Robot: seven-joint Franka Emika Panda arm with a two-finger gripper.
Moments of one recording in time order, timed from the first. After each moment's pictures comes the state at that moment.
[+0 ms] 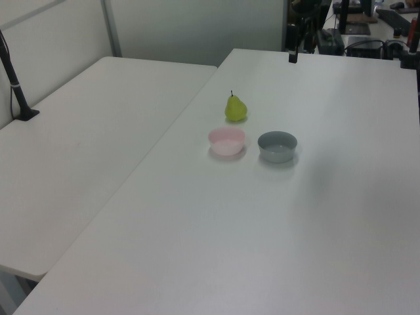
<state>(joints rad) 0.04 0.08 -0.02 -1.59 -0.04 1.70 0.18</state>
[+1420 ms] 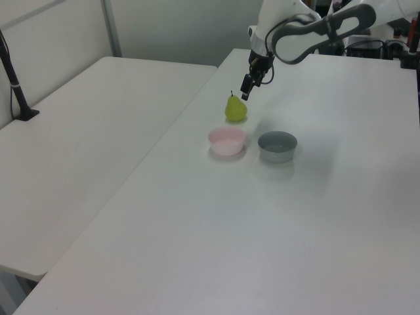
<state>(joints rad) -0.09 0.54 -0.03 -1.50 -0.10 2.39 0.04</state>
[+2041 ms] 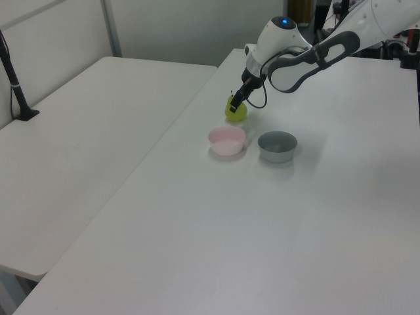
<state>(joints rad) -0.11 0.68 -0.03 -1.50 -0.10 2.70 0.04</state>
